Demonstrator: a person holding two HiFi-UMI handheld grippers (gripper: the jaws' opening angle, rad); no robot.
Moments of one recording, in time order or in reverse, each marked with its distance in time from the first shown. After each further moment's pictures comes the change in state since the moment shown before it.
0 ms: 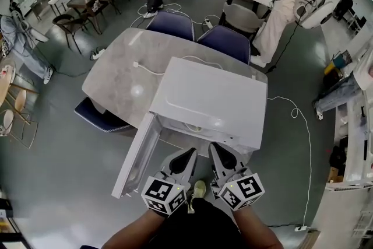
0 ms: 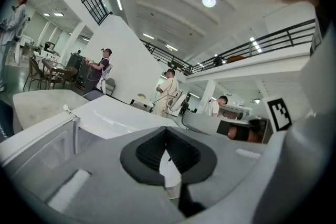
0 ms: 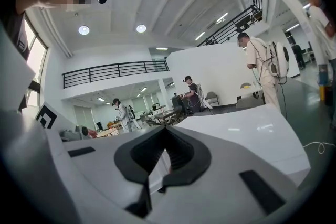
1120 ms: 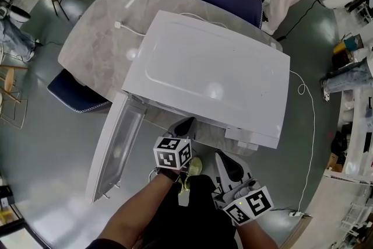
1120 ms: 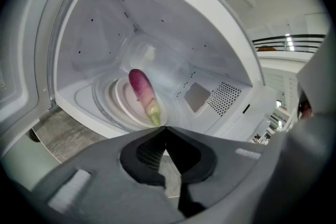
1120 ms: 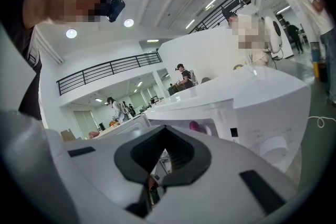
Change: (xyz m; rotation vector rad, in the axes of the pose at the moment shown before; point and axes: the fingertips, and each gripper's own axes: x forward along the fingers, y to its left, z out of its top) left arm 0.142 0.134 -0.207 -0.216 0.266 0.147; right arm -0.006 -0.055 -0.104 0.130 0.097 -0.005
